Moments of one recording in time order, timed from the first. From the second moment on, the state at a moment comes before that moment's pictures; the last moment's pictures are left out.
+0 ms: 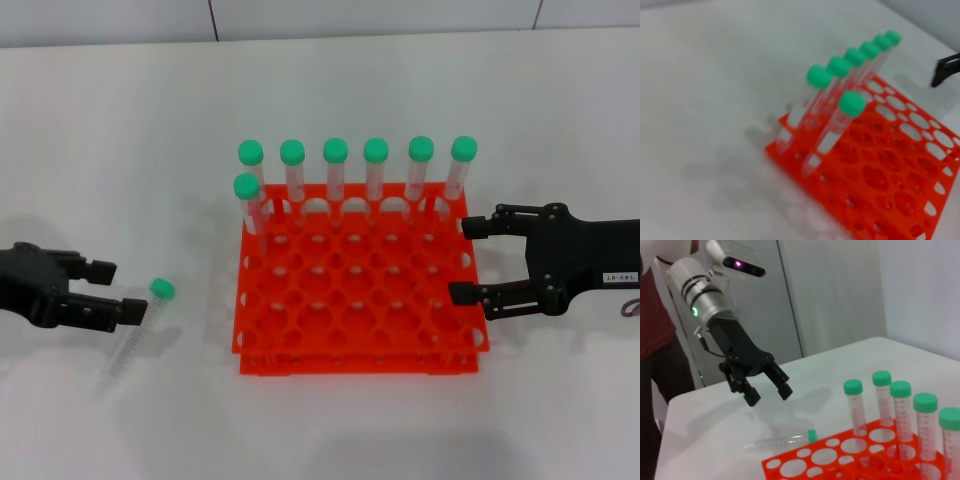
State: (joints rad) left arm -0.43 -1.99 0.79 1.07 2.24 1.80 -1.89; right arm 0.32 2.01 -1.17 -0.96 -1.69 -1.52 1.47
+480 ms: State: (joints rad) left arm -0.50 -1.98 0.80 1.12 2.48 1.81 -2.09; right arm 0.33 2.01 -1.17 -0.97 -1.67 -1.53 1.47
